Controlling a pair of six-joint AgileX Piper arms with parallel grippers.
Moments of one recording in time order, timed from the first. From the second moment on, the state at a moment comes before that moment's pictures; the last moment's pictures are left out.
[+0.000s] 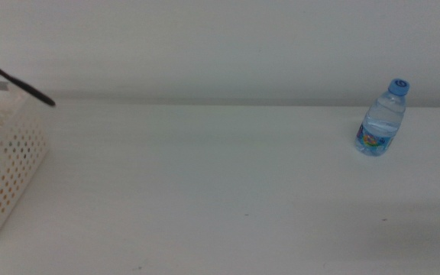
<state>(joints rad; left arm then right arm) 0.42 1.80 -1.50 -0.01 1.23 0.51 0.12 0.00 0.00 0.00 0.18 -0.07</state>
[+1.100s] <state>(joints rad) -0.42 0.70 -1.01 -0.14 1.00 0.14 0.12 0.00 0.00 0.00 0.18 -0.07</state>
